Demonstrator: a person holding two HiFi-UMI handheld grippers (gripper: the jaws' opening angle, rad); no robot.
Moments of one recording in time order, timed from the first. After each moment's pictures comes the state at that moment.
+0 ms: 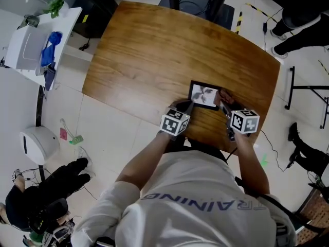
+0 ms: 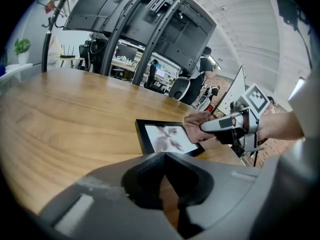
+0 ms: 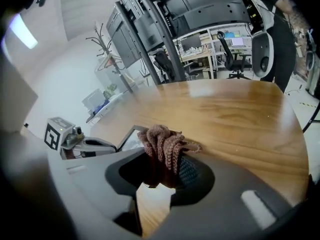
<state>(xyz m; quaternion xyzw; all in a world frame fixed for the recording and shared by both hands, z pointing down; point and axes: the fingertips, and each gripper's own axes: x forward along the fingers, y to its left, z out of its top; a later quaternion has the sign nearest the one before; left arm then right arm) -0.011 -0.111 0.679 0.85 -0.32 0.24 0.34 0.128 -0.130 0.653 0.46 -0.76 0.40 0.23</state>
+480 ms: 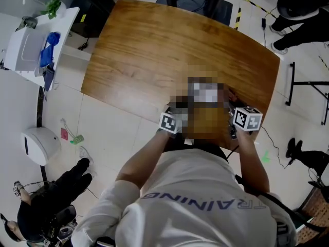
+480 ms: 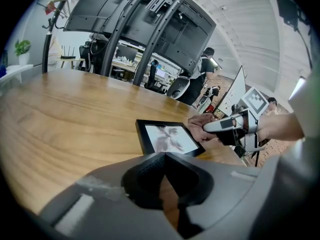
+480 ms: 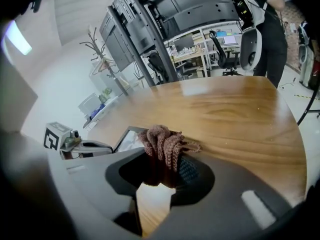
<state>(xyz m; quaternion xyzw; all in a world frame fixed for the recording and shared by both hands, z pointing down) -0.013 -0.111 0.680 0.85 -0.33 0.24 0.34 0.145 -0.126 0.656 0.48 -0.75 0.41 0.21</state>
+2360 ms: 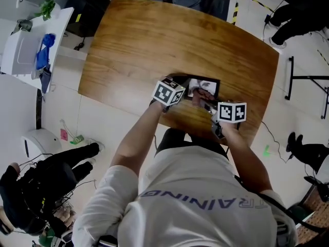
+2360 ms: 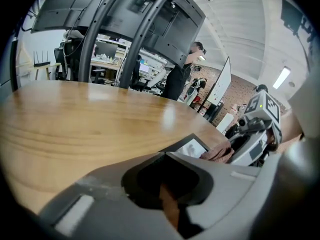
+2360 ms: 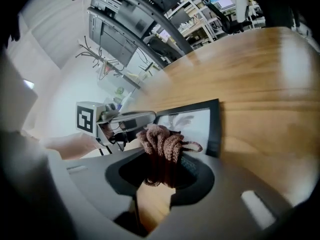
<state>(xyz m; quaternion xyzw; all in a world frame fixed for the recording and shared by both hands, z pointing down) -0.007 -0.193 0.673 0.88 -0.24 0.28 0.29 0.041 -0.103 0.669 0.35 -0.74 0.55 0.17</state>
